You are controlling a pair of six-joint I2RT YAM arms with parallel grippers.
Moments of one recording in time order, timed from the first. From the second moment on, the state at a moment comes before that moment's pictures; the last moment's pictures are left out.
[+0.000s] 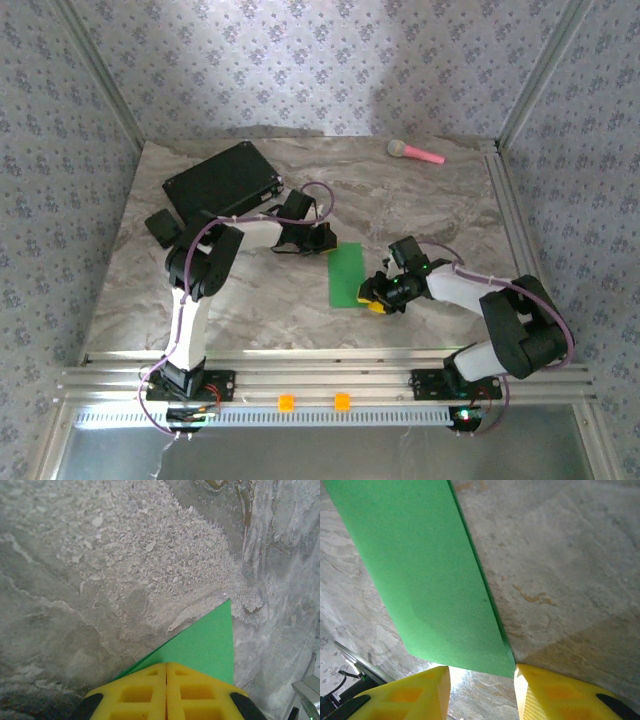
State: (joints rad) left arm -0.60 2.11 1.28 -0.10 0.55 -0.71; right arm 0.45 1.42 0.56 -0.30 -0.57 0.86
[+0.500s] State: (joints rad) left arm -0.60 2.11 1.28 -0.09 0.55 -0.71; right arm 0.38 1.43 0.55 -0.10 -0.64 0.87
